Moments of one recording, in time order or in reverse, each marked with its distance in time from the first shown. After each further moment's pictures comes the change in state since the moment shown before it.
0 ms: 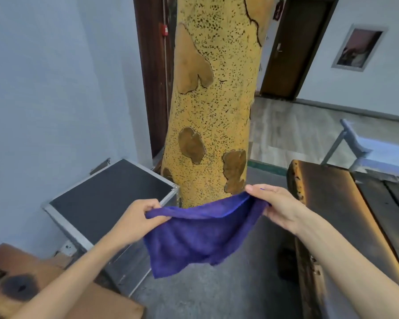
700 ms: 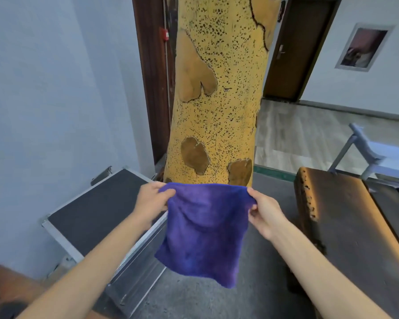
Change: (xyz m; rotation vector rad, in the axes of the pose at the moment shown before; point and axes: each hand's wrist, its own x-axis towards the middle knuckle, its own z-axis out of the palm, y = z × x) left_hand 0.108 0.033 0.001 -0.401 0.286 -0.345; right_hand 0.086 0.012 0.030 0.249 0.382 0.092
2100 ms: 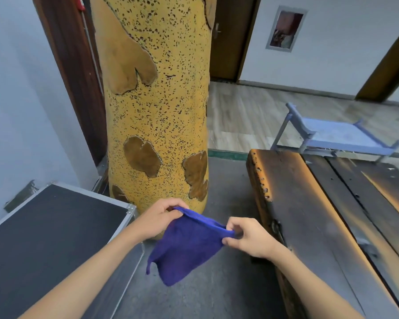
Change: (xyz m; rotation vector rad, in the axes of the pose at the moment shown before) left_hand 0.093 -0.034 0.101 0.371 -0.788 0.267; right_hand 0.034 0.015 -0.089 -1.310 -0.197 -0.425
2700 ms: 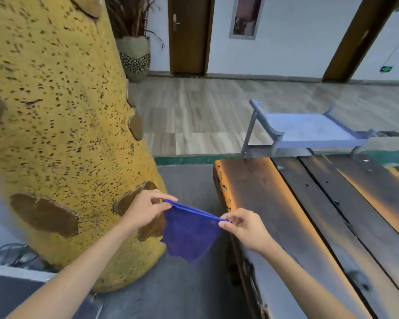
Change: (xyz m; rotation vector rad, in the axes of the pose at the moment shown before) left_hand 0.325 0.036 0.071 0.172 0.071 0.063; right_hand 0.129 0.205 -0.157 0.226 0.389 0.159
